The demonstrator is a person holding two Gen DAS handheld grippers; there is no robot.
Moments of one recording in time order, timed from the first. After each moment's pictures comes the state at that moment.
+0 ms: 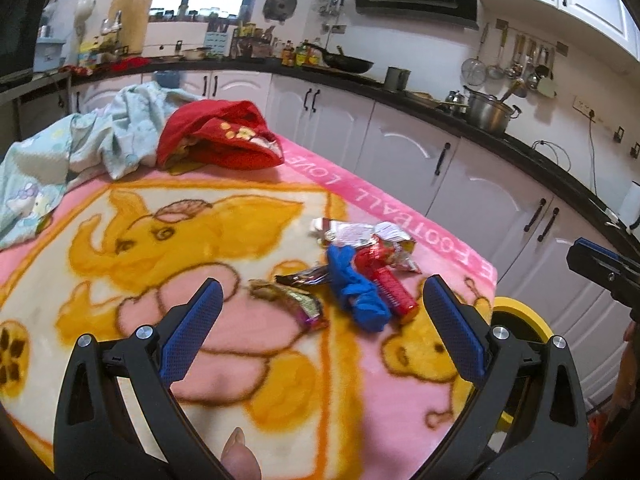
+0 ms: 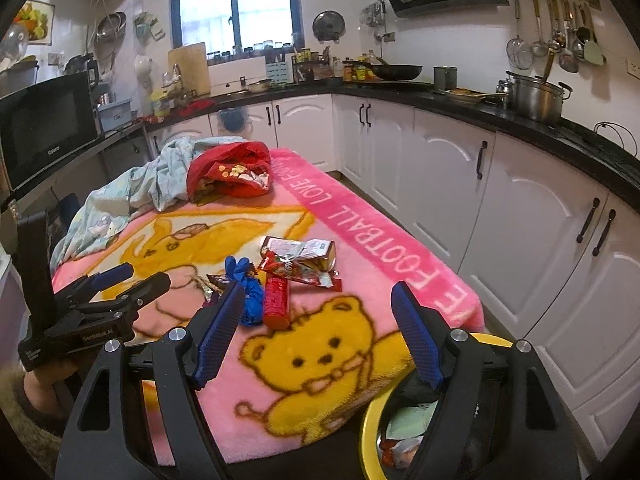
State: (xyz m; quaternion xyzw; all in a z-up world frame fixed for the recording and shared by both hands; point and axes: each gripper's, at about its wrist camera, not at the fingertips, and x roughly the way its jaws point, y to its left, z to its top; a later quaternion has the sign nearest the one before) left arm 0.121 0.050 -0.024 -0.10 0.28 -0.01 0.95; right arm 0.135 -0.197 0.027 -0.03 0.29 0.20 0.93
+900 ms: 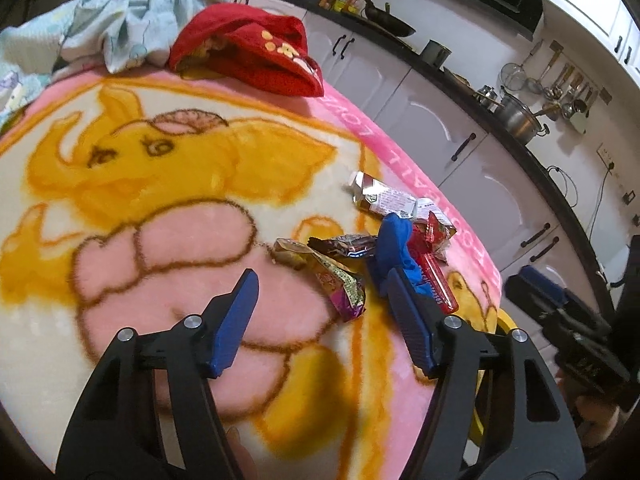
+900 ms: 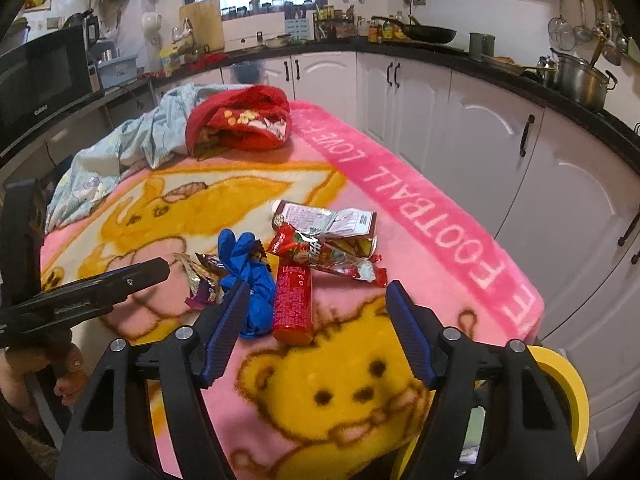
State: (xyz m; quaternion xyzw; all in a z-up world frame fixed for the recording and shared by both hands) left arm 0.168 0.094 -0.075 -0.24 0.37 -0.03 0.90; right arm 0.208 -0.135 -0.035 -0.06 0.36 0.23 0.90
